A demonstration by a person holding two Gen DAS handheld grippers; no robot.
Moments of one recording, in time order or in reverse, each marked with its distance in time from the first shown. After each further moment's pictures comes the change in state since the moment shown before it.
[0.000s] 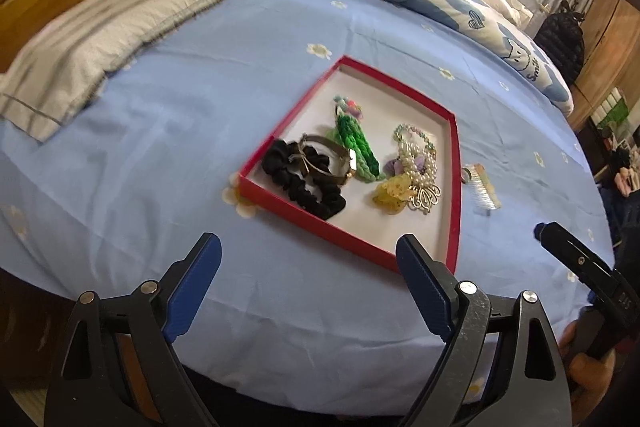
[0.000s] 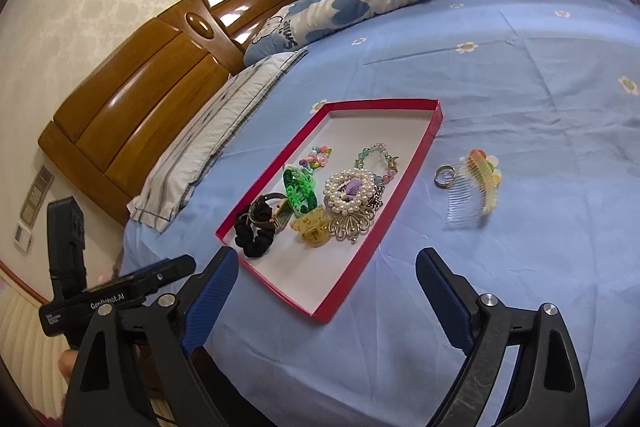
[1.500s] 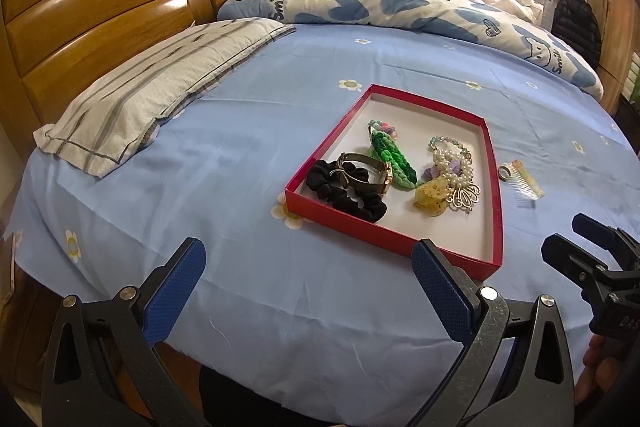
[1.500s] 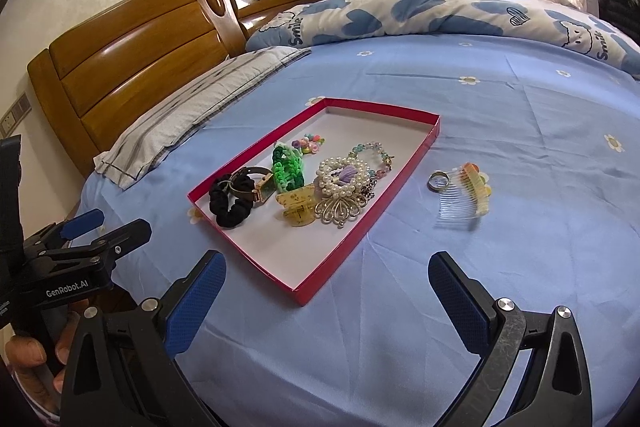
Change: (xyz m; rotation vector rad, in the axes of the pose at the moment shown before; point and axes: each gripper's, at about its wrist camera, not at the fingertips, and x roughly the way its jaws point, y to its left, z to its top) left arm -0.012 -0.012 -0.038 0.101 -0.188 0.212; right arm 0.011 0.027 -0.037 -0.207 -0.056 -0.152
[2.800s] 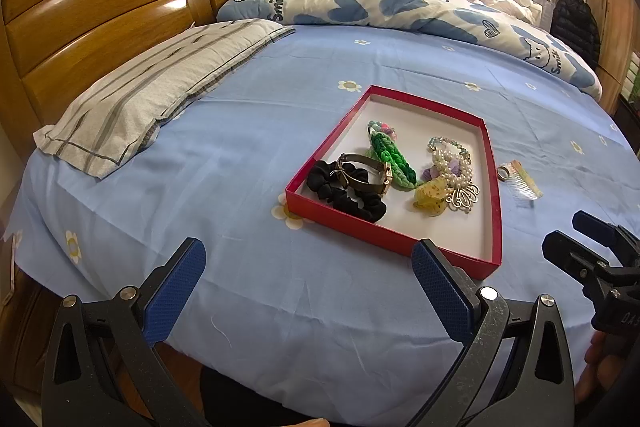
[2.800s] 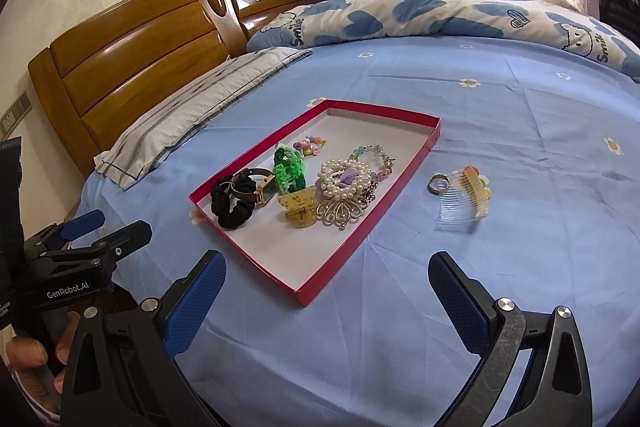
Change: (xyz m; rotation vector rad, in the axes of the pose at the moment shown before) left arm -0.002 0.001 0.000 -0.001 -0.002 -0.004; right arm -0.001 0.003 0.001 -0.004 -0.003 -0.001
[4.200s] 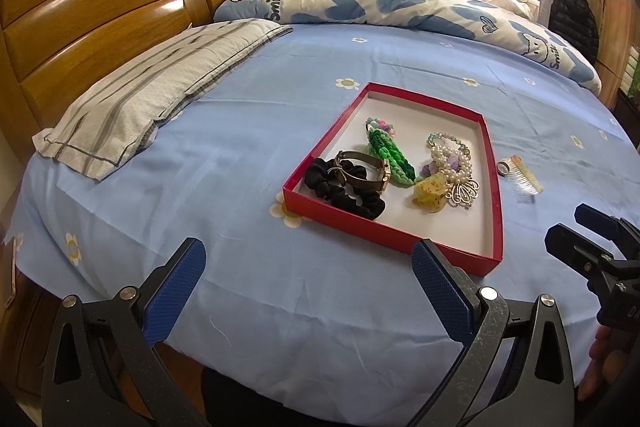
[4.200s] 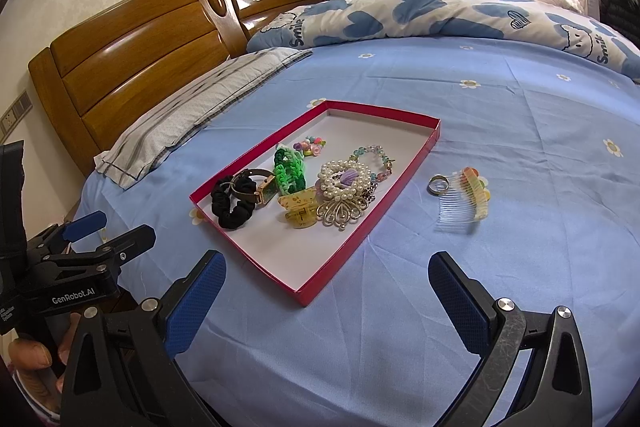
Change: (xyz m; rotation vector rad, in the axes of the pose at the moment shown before) left arm 0.002 0.000 0.000 0.017 0.004 -0.002; right arm -0.002 -0.001 0.001 -0.002 0.000 0.001
